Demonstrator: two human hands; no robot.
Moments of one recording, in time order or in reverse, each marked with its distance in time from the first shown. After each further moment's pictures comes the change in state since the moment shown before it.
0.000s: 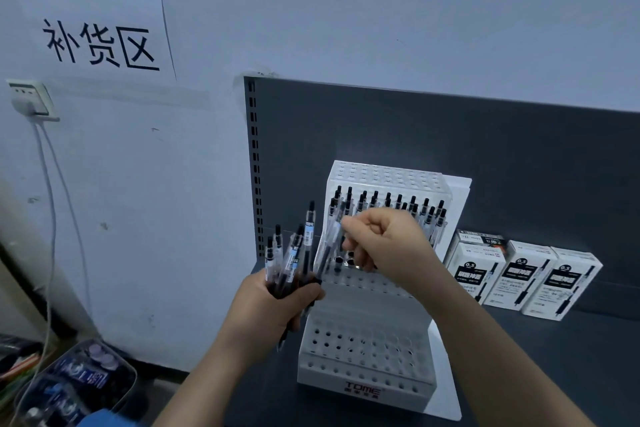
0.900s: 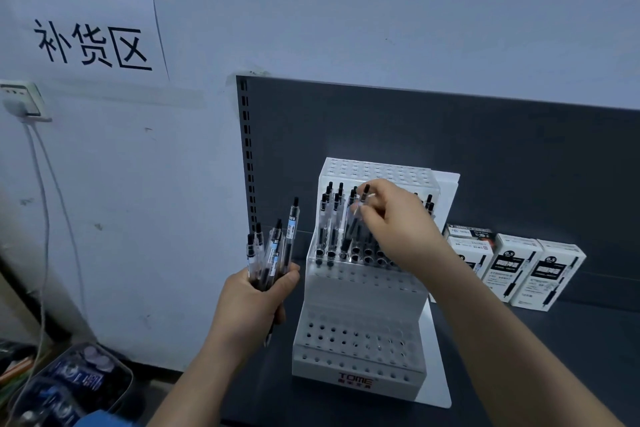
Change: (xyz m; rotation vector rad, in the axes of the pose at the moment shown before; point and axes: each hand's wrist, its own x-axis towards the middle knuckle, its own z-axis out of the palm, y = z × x) left_hand 0.002 -0.015 0.001 -0.065 0.126 0.021; right_hand 0.009 0.003 -0.019 -0.364 0.158 -0.166
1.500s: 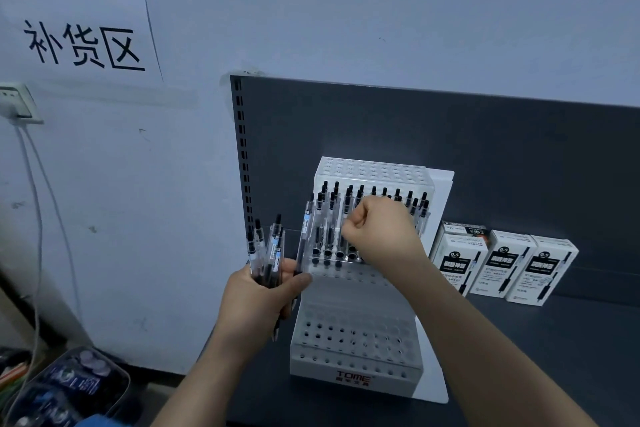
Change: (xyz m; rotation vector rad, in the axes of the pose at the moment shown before) left_hand 0.000 0.005 0.008 -0.114 -0.031 0.000; right_hand 0.002 -0.003 0.022 -0.172 0.013 0.127
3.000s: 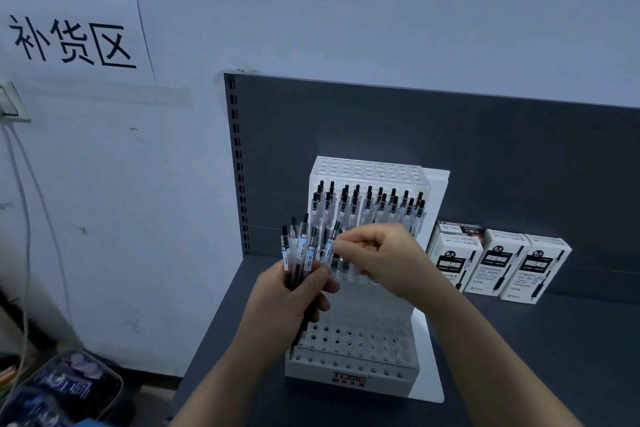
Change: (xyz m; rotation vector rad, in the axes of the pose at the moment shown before) left_hand -0.009 0.011 0.027 0.070 -0.190 0.020; right_hand -0.032 0.014 -0.014 0.456 -0.284 0.026
